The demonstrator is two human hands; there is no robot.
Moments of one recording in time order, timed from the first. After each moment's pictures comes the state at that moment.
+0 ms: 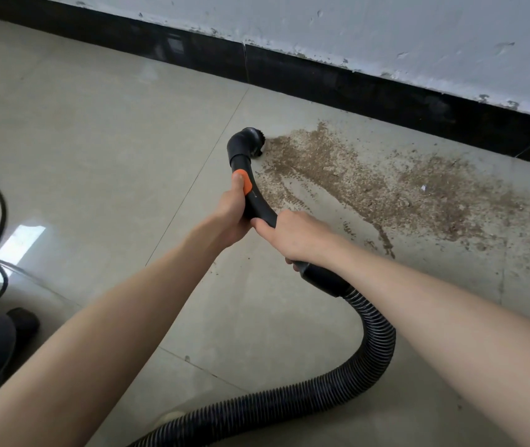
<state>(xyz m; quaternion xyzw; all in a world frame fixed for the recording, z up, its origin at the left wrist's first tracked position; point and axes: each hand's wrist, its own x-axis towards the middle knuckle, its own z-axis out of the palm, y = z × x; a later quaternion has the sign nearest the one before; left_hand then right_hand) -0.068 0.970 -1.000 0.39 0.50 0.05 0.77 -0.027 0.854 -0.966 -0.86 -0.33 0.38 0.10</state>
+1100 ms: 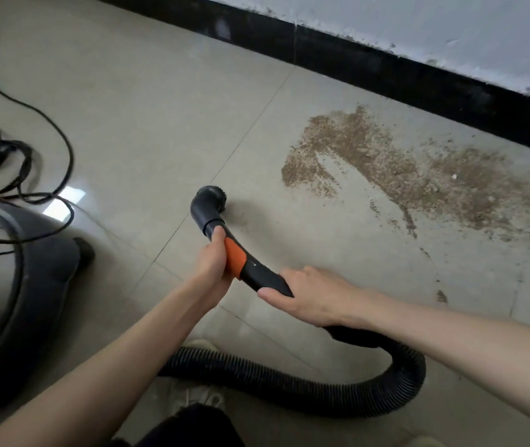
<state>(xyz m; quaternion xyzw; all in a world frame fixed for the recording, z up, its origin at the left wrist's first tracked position) -0.227 0.908 -0.984 0.34 0.64 0.12 0.68 -0.126 0.774 -0.949 -0.74 -0.51 0.44 0.04</state>
